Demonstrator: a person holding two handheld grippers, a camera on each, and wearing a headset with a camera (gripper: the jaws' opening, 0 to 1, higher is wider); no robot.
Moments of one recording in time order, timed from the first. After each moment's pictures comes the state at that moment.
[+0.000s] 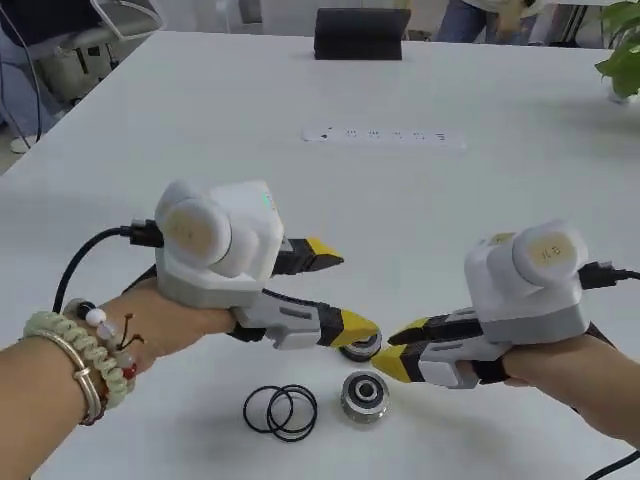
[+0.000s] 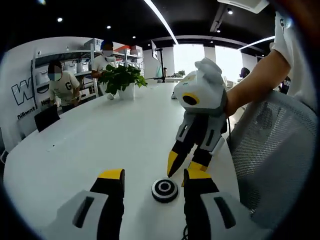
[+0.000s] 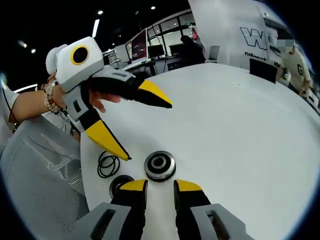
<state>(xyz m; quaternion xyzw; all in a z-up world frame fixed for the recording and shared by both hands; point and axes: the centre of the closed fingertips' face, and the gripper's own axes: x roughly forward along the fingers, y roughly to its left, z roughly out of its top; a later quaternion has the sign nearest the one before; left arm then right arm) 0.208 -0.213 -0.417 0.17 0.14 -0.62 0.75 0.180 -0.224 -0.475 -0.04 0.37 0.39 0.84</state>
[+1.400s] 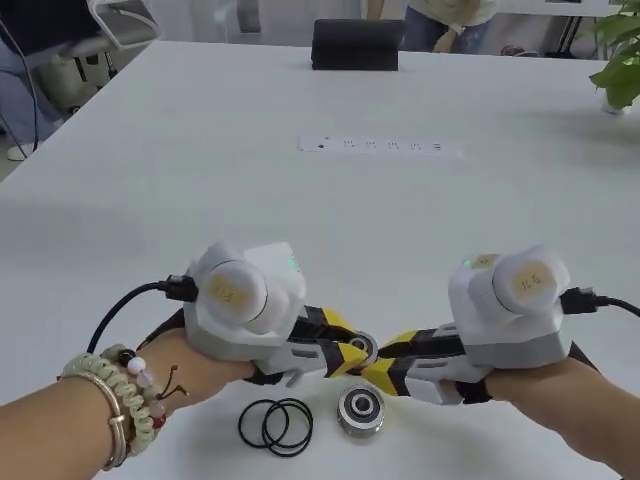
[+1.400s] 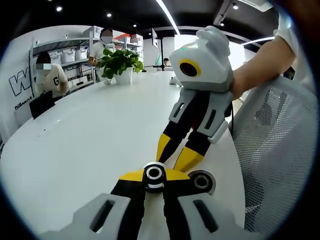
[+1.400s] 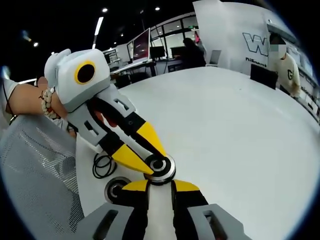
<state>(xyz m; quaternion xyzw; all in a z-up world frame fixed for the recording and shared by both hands) 0.197 -0.219 -0.457 0.19 0.19 -0.62 0.74 0.184 -0.220 -0.480 -0.07 0.35 0.39 0.85</state>
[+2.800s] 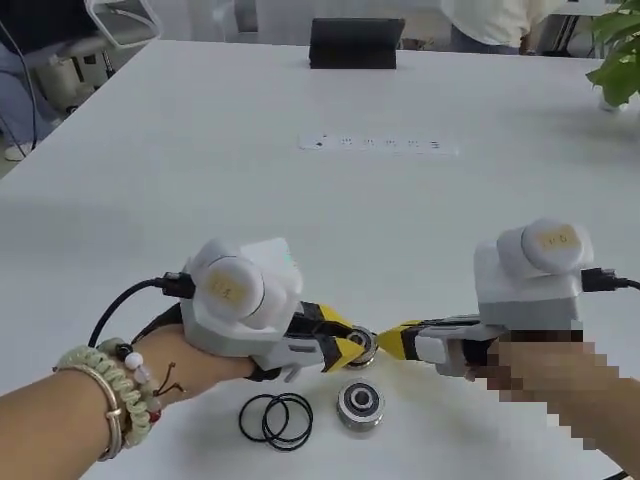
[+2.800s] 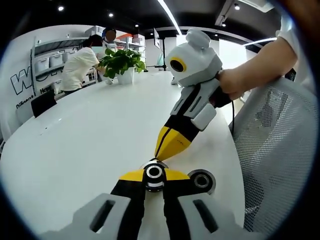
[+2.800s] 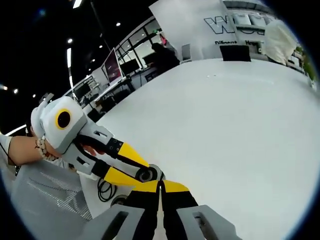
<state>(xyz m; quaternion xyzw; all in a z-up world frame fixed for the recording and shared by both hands) 0.196 -0.217 -0.459 0.19 0.19 -0.61 0.74 0.195 -0.230 -0.466 0.09 0.37 0.32 0.87</state>
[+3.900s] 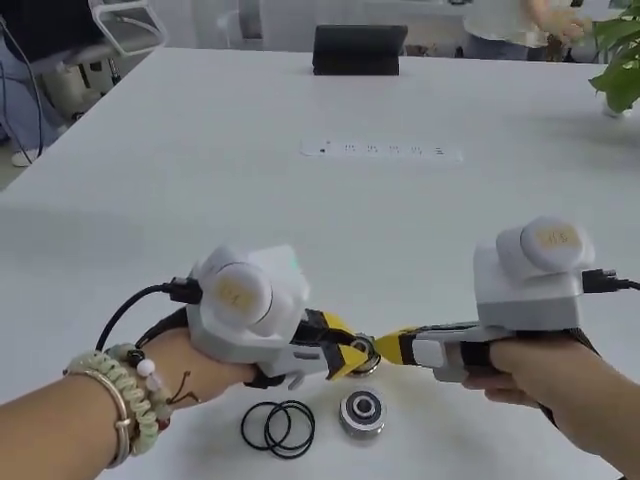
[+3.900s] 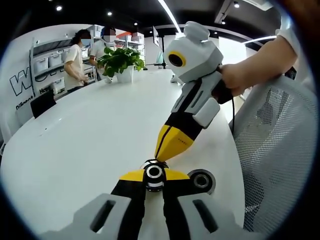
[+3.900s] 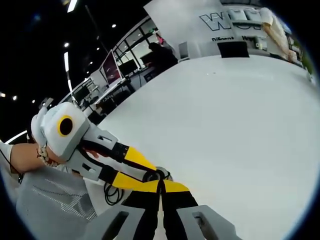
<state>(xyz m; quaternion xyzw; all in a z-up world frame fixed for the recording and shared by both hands) 0.198 -0.218 -0.459 0.20 0.20 -0.61 0.74 0.195 -0.225 -0.460 0.11 0.38 0.32 0.86</state>
